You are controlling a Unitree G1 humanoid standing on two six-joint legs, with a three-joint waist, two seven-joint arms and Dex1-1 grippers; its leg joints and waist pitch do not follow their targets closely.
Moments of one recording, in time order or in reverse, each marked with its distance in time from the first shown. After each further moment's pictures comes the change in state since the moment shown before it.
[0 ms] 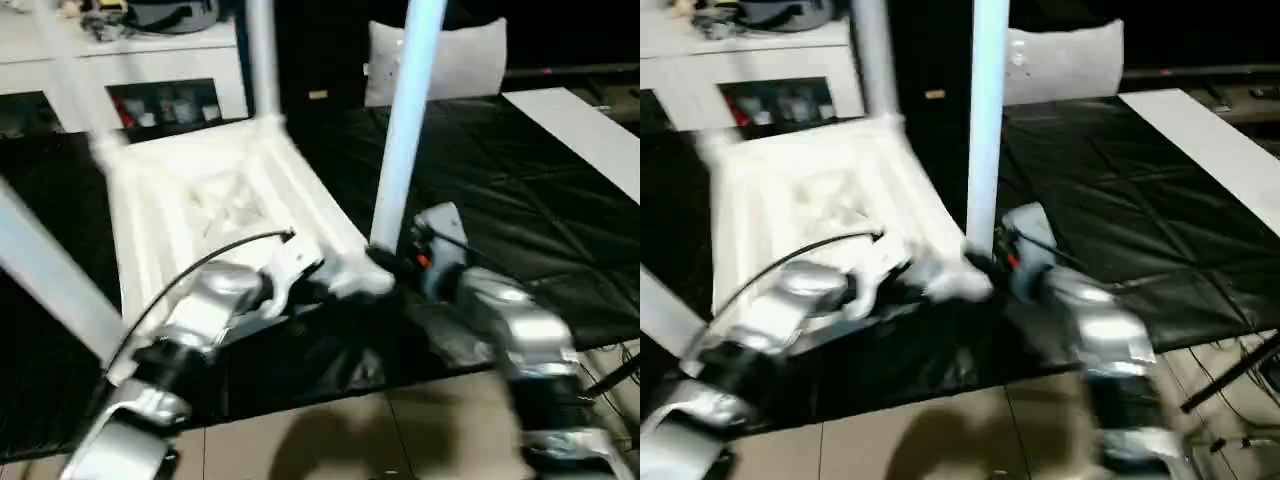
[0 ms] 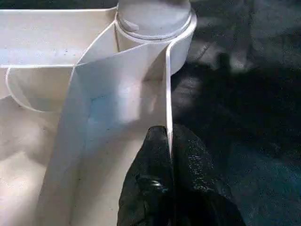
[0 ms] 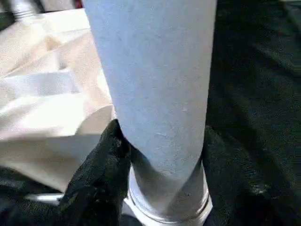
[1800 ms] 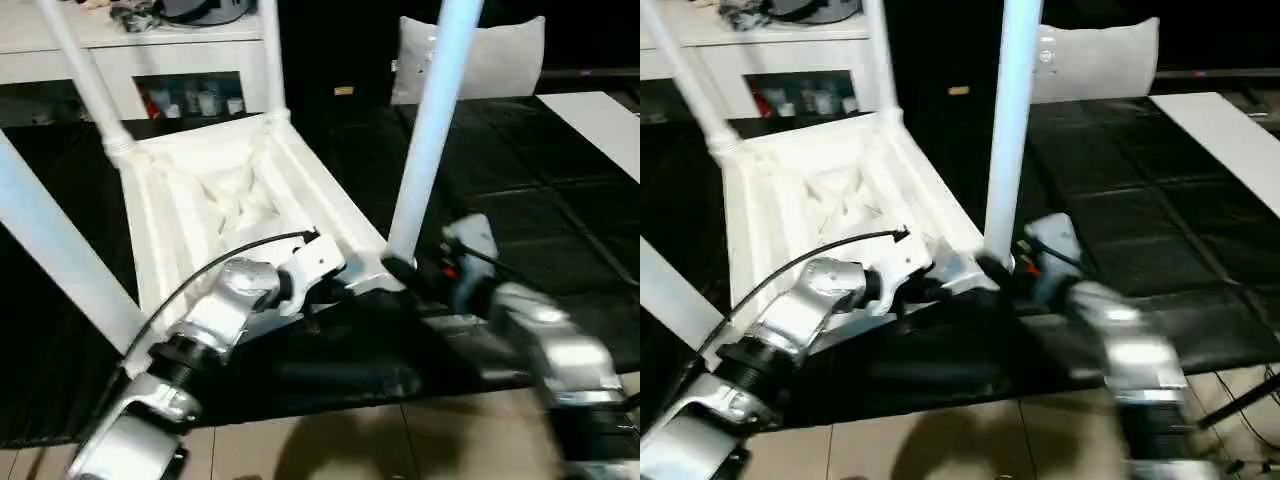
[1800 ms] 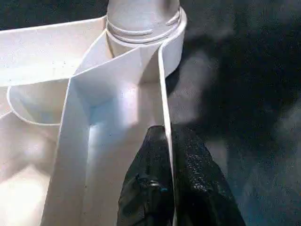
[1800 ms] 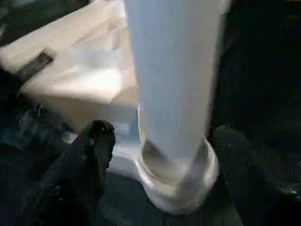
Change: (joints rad) left arm 0.002 0.097 -0.077 0.037 0.001 -0.225 -0.110; right arm 0.146 -0.294 0.006 -0.091 0.128 -0.101 0.377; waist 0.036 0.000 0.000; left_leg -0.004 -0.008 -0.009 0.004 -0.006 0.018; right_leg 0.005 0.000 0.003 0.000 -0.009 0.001
